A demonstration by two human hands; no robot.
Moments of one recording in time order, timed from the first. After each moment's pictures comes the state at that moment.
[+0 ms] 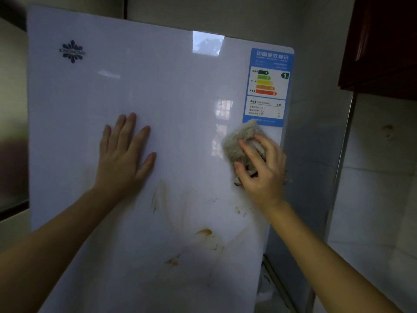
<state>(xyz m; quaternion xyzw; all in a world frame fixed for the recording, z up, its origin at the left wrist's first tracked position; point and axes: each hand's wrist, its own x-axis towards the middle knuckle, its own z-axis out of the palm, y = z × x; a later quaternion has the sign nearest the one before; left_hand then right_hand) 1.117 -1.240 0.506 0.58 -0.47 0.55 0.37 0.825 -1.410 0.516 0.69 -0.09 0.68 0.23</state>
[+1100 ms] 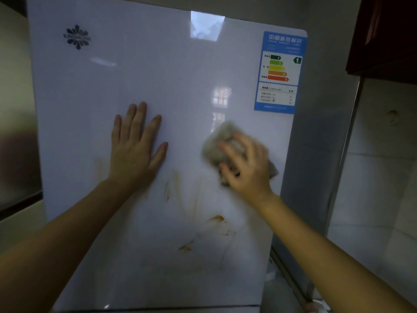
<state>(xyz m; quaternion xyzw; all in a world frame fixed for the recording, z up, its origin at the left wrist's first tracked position) 1.120 -1.238 0.507 0.59 -0.48 0.54 0.36 0.870 -1.388 0.493 0.74 -0.07 0.61 0.27</state>
